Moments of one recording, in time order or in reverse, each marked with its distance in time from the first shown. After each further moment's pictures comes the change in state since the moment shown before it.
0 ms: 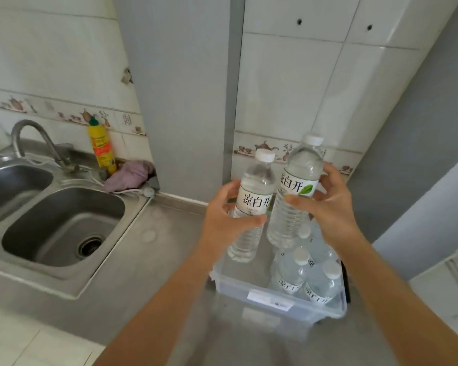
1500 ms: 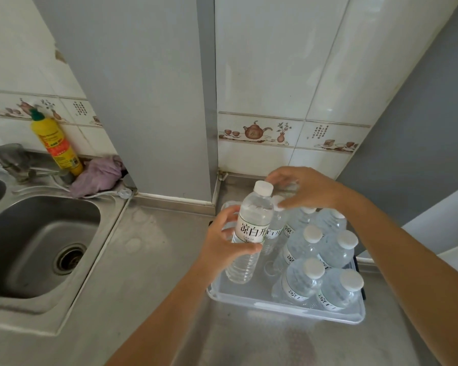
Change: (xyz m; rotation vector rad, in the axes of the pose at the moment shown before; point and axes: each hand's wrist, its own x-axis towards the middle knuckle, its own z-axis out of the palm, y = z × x) left_hand 0.040 -0.087 -0.001 0.015 -0.231 -0.238; right_hand 0.105 0.045 -0.001 -0.782 -0.619 0.108
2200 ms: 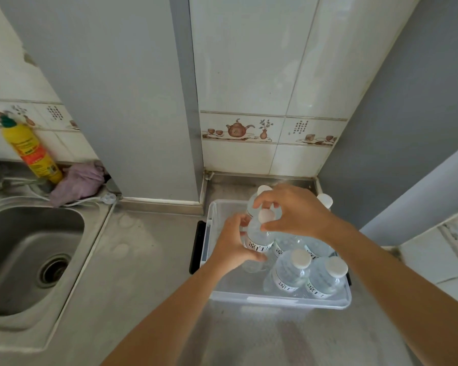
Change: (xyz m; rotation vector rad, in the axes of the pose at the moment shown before) left_hand 0.024 -0.031 0.036 0.322 -0.186 0.019; right_hand -0.045 -0.013 0.042 -0.395 0.198 -0.106
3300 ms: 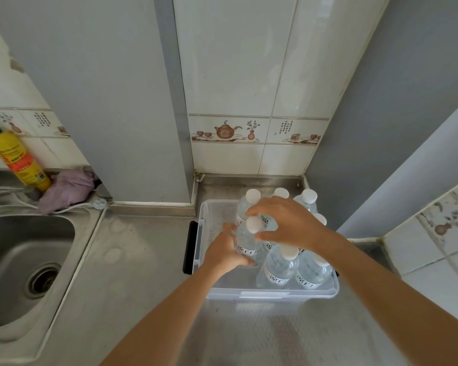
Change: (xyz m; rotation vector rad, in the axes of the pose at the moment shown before) left_hand -0.005 -0.011 0.007 0.271 -0.074 -0.158; right_hand -0.027 0.002 0.022 0.018 0.005 0.011
